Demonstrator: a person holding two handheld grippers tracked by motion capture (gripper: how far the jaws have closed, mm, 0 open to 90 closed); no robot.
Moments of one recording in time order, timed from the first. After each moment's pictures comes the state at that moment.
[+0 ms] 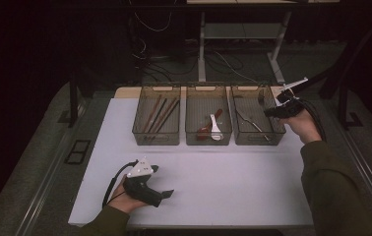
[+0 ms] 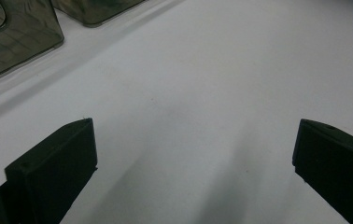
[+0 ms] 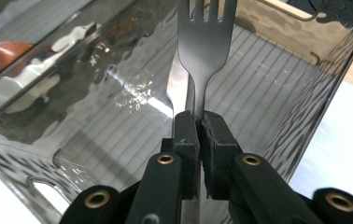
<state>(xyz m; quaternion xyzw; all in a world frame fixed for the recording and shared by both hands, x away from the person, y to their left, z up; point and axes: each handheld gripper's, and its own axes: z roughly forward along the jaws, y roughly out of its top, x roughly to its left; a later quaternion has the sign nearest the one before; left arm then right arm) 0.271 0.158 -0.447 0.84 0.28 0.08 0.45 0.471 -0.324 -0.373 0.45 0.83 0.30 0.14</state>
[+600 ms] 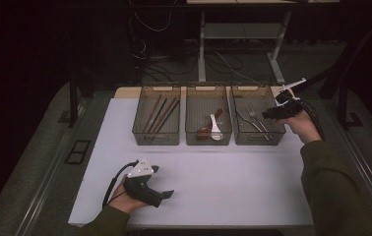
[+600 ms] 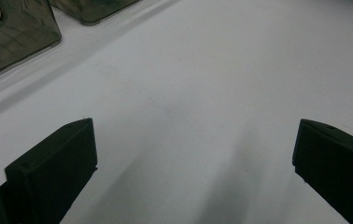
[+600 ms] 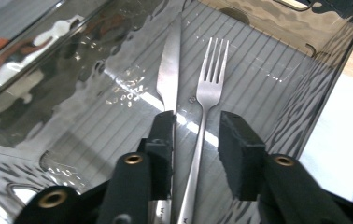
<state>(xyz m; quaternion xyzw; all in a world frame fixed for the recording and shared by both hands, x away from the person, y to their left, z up) 0.271 0.157 -0.447 0.84 0.28 0.08 0.45 0.473 -0.325 -0.378 0.46 0.82 0.30 0.14</state>
